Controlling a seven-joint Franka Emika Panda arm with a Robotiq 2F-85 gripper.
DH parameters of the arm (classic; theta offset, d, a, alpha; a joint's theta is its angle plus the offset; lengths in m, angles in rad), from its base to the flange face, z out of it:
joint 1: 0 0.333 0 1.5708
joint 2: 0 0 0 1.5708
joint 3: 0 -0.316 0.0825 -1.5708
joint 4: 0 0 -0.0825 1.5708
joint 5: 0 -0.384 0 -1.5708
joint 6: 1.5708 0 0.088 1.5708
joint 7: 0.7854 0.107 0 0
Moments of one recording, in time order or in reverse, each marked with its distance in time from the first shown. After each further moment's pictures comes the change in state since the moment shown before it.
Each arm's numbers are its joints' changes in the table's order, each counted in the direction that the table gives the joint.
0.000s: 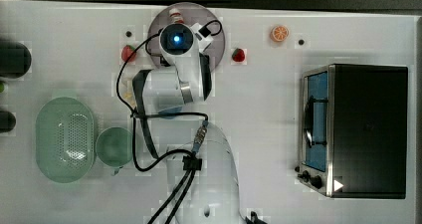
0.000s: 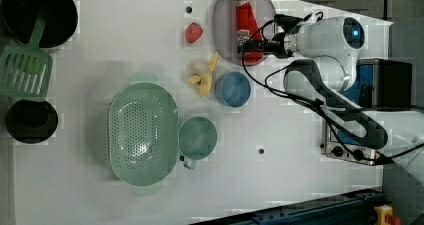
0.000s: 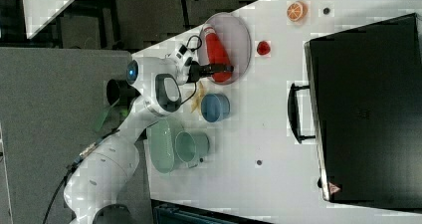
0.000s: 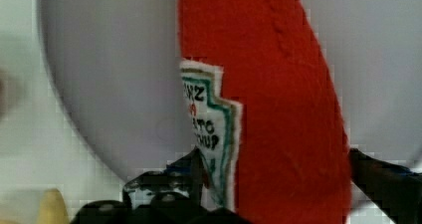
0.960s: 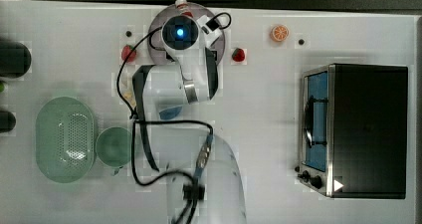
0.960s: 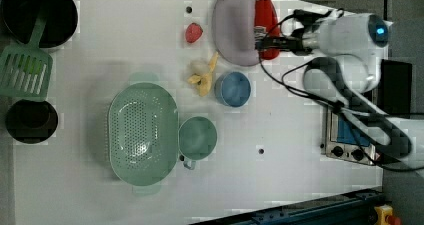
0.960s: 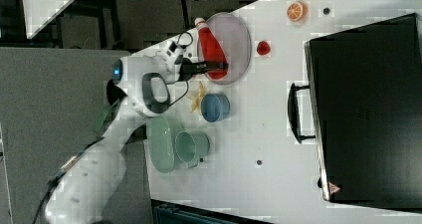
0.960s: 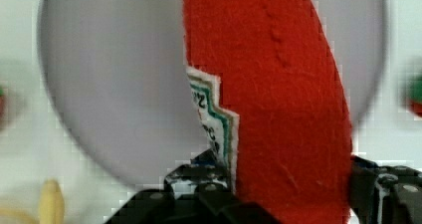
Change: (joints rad) arm 0.000 0.139 0.032 -0.033 0.003 -0.096 0.005
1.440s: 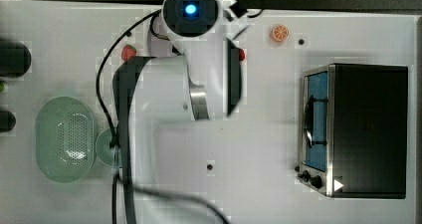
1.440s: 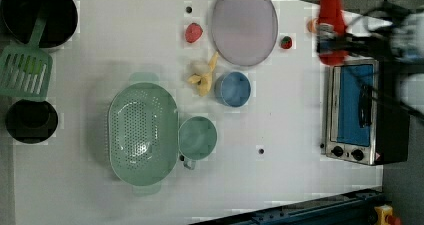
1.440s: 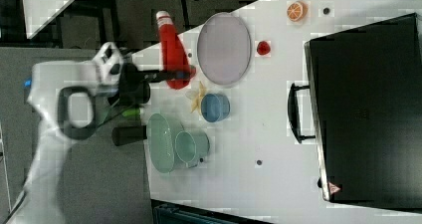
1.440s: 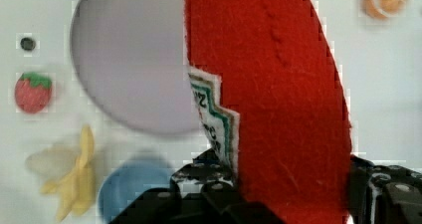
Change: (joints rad) arm -0.056 0.397 0.000 -0.021 -0.085 -0.372 0.001
